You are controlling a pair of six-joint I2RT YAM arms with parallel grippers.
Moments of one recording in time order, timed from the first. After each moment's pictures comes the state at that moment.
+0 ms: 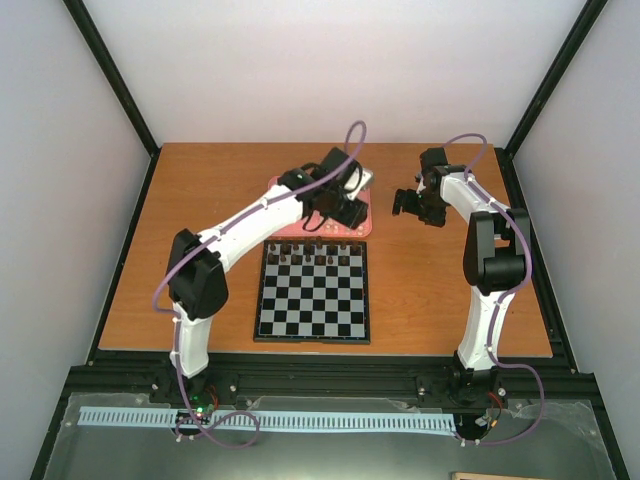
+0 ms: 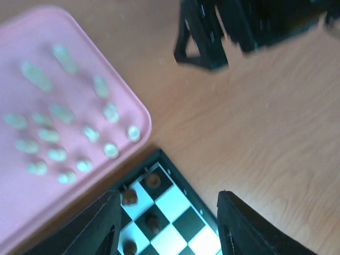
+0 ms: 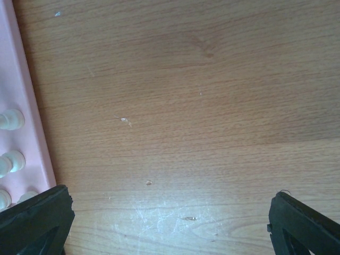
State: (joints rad) left arm -0.76 1.99 1.84 -0.81 0.09 -0.16; right arm 0.11 2.05 1.59 -0.81 -0.17 0.31
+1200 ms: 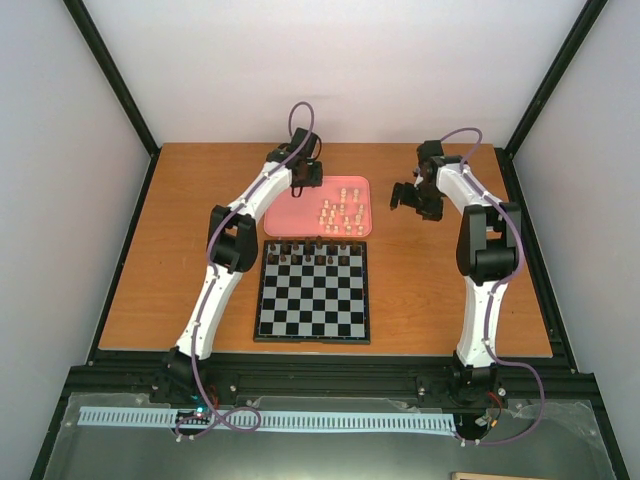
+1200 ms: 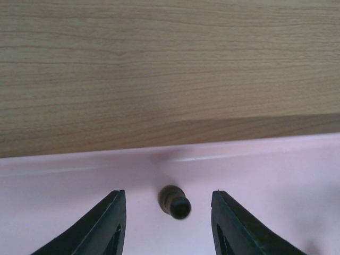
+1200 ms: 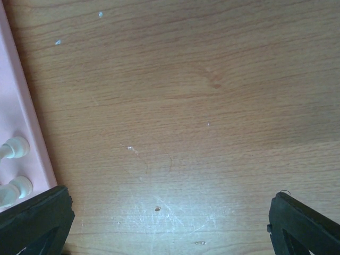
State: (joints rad) left arm -0.41 2.68 2.53 -0.80 -0.05 -0.39; right arm 0.11 2.16 1.76 -0.91 -0.18 0.33
